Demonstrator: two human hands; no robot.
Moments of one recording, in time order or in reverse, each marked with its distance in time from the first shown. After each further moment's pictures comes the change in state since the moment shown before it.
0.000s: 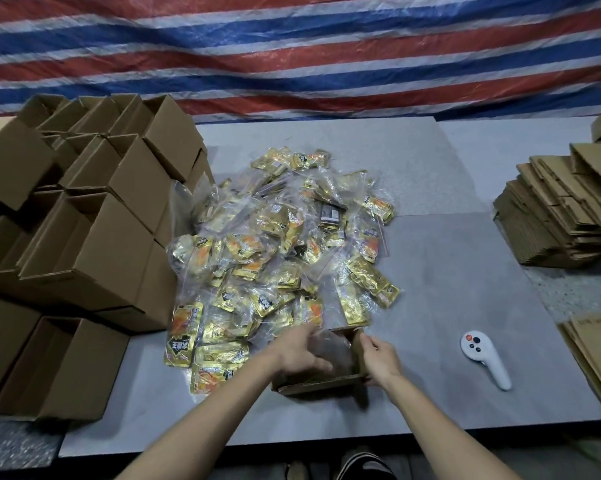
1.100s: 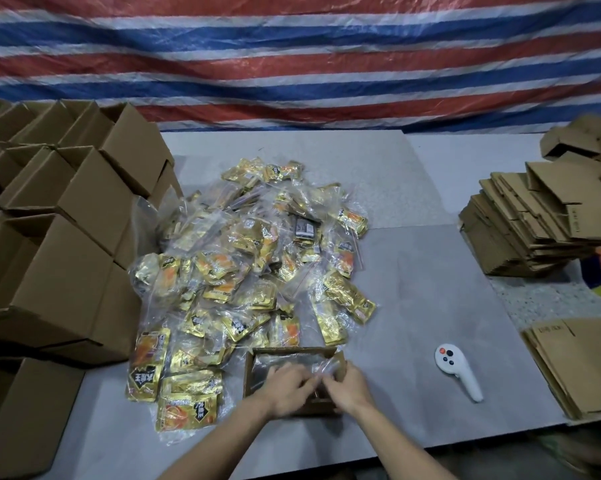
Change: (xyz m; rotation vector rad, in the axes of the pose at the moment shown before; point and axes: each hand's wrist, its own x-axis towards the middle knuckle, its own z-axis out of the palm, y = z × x) left_hand 0.031 -0.011 0.039 0.282 -0.058 0.185; right_hand -0.002 0.002 0.017 -0.147 -0.037 0.047
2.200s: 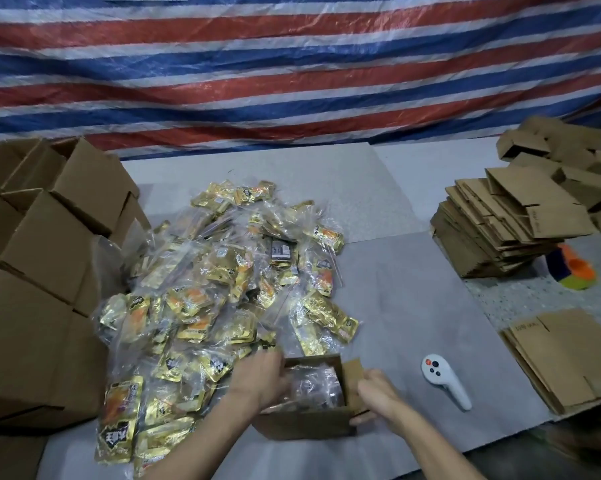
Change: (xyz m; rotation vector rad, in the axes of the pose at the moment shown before) left_hand 0.017 0.023 -0.080 0.238 0.224 -0.172; right_hand -0.008 -0.033 -0.085 0.227 -0.112 0.114
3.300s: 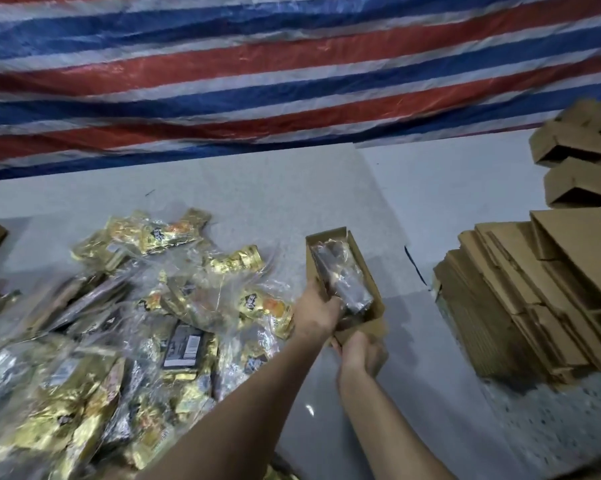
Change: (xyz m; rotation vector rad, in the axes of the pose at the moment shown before) left_hand 0.437 0.226 -0.051 -0.972 0.136 -0.221; right_hand 0.329 -0.207 -0.145 0.925 0.658 0.023
